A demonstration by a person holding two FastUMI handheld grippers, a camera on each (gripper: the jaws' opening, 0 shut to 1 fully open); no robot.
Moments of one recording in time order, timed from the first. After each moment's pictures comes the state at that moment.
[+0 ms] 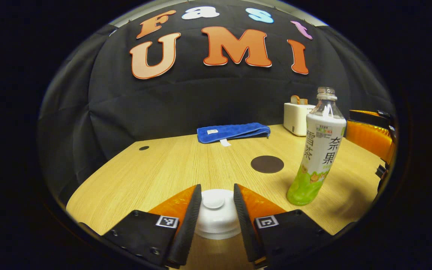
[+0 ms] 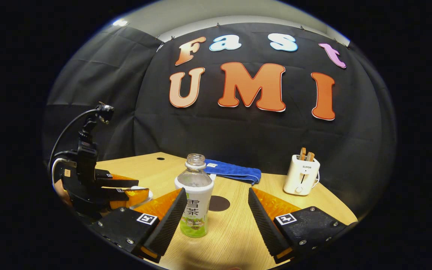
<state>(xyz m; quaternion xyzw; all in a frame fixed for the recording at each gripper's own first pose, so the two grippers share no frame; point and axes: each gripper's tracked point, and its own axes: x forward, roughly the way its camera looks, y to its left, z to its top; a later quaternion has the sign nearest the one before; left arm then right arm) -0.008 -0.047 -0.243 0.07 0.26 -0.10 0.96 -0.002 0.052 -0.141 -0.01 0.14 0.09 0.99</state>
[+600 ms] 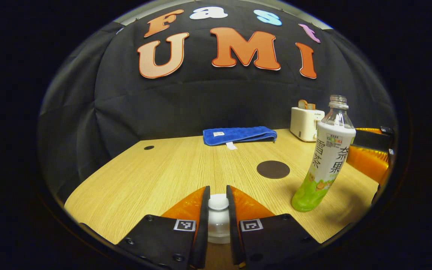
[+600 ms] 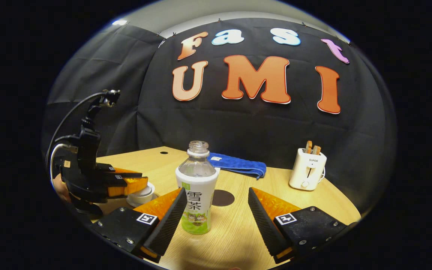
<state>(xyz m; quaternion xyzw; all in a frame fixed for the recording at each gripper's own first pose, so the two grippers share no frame) 0.005 -0.040 -0.226 0.05 0.24 -0.08 0.97 -0.002 0.065 -0.166 0.00 0.17 0.12 0.98</state>
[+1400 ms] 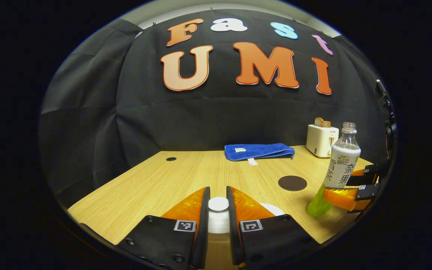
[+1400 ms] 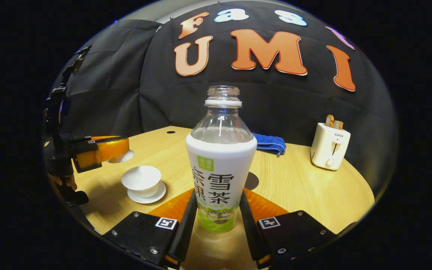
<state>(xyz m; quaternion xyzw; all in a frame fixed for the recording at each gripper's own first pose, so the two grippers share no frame) 0.002 0.027 -0.195 0.04 0.19 -0.02 0.98 0.010 0.116 -0.224 0.02 0.26 0.13 0.96</state>
